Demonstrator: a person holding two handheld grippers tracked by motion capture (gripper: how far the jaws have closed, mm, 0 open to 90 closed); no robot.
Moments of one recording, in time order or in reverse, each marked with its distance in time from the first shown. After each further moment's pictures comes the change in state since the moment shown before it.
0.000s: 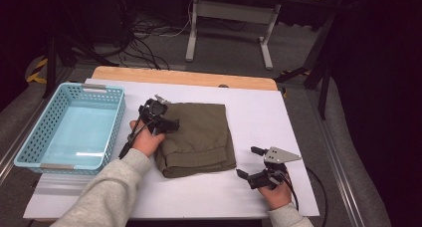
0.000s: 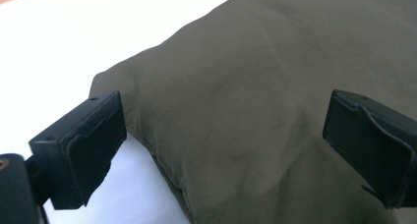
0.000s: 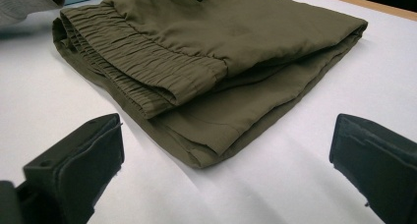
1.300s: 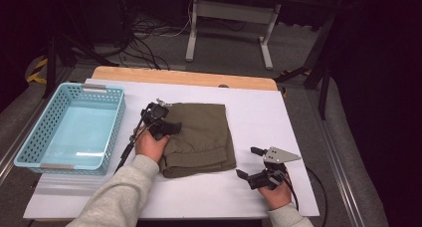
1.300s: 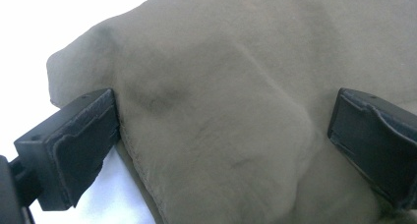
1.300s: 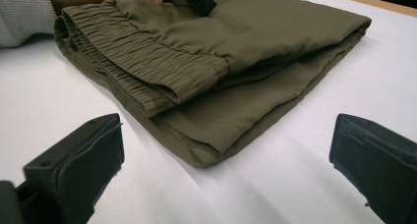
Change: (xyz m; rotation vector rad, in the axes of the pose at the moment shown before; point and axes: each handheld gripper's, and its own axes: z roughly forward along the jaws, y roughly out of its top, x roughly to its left) left arm 0.001 -0.011 0.021 0.008 -0.060 -0.032; right arm 0.000 0.000 0.000 0.006 0.005 0.001
